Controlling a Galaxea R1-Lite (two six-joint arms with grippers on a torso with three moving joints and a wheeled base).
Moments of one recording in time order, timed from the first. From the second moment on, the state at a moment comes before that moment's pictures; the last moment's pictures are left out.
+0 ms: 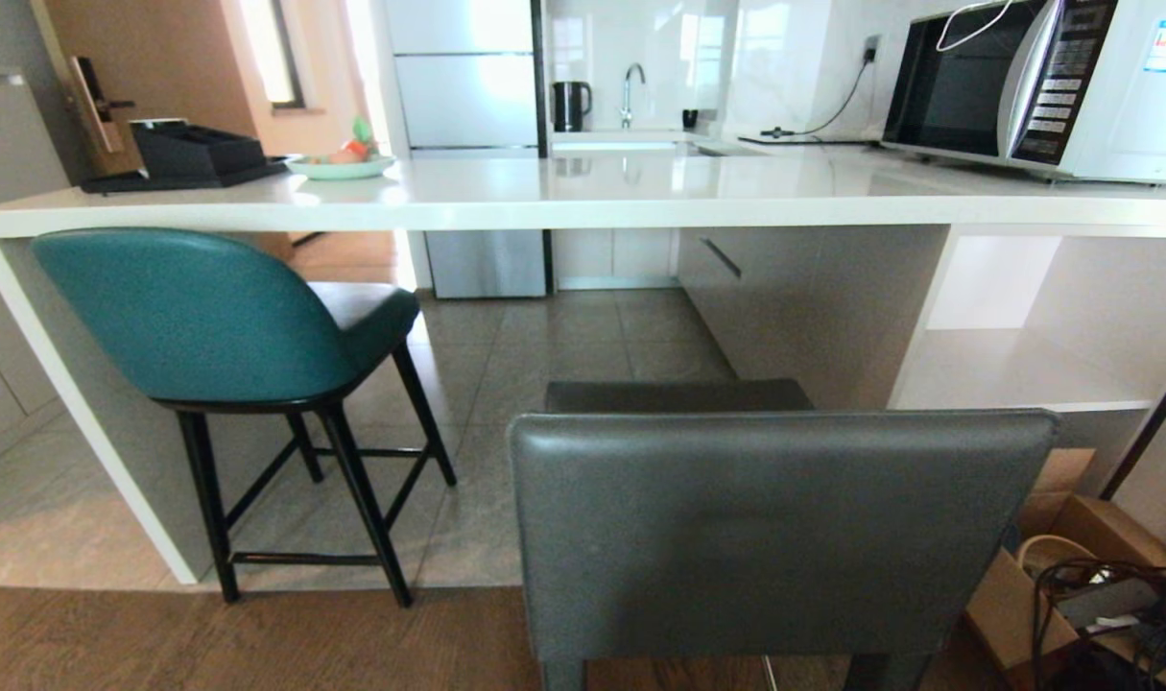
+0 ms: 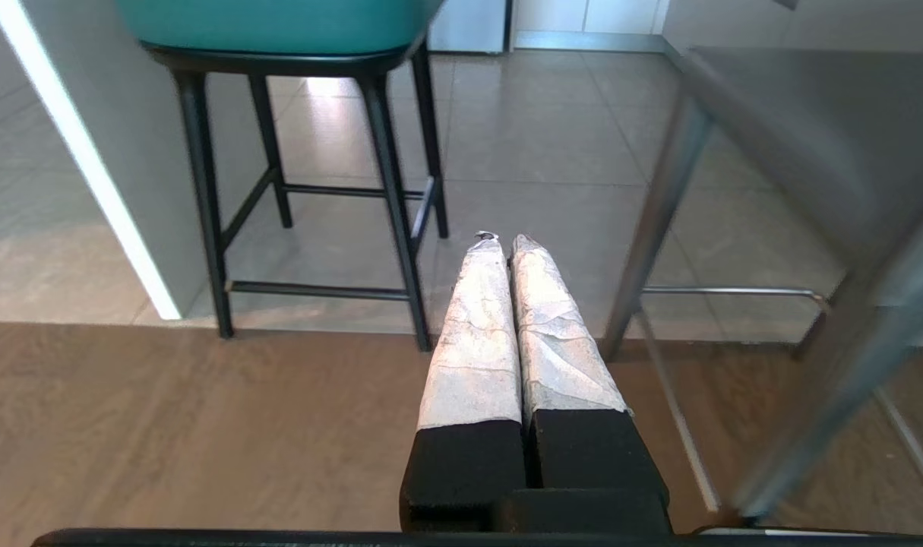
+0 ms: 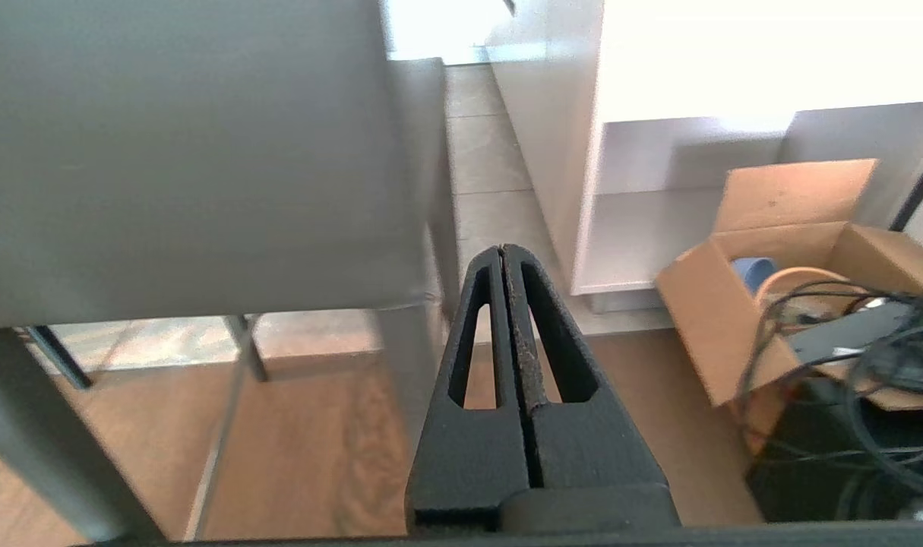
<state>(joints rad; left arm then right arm) 0.00 0.00 -0.01 0.02 0.00 -0.01 0.00 0.00 0.00 -0.01 0.00 0.01</state>
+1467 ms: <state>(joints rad) 0.01 0.08 -0.16 0.03 -0.09 -0.03 0.00 0.01 0.00 0.00 0.02 -0.04</state>
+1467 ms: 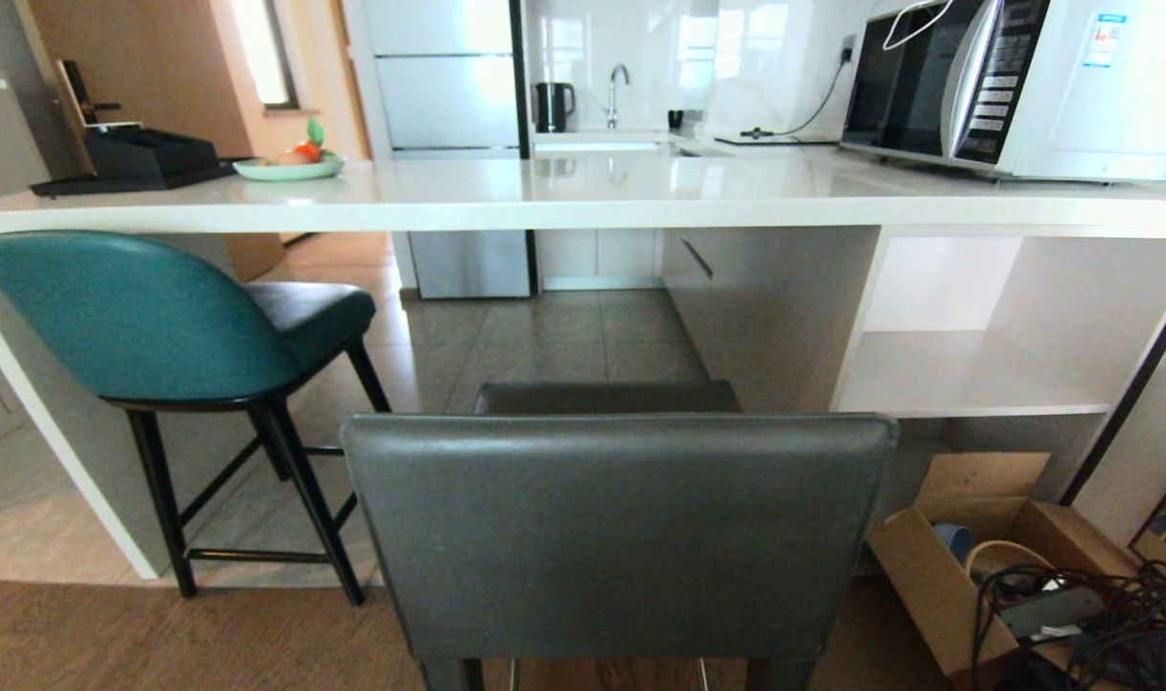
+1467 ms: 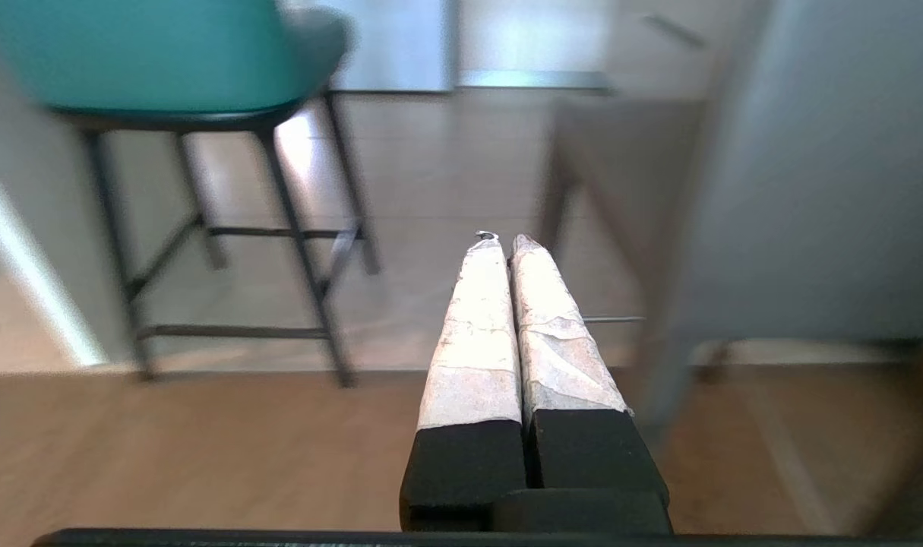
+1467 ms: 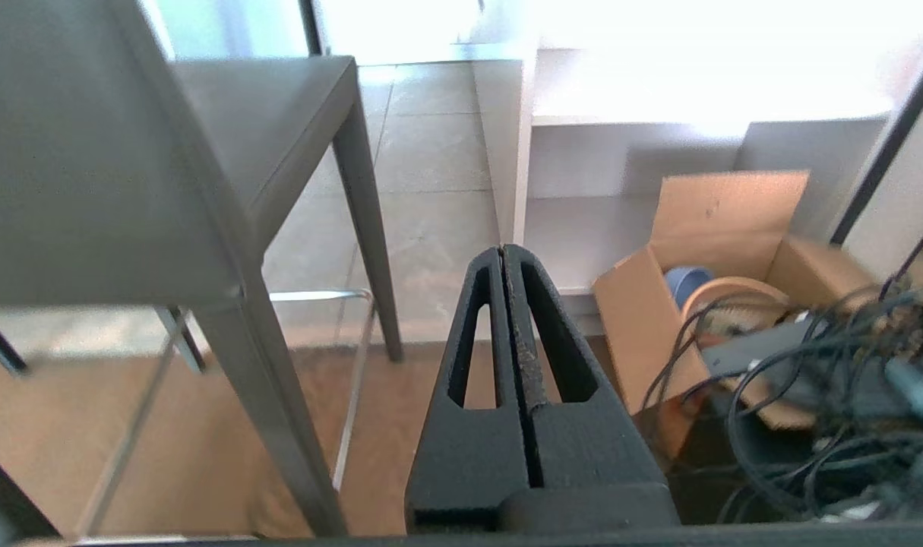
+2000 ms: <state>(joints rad) -0.02 0.66 -0.32 -0.28 -0.31 -0.06 0.04 0.42 -0.30 -0.07 0.14 0.10</state>
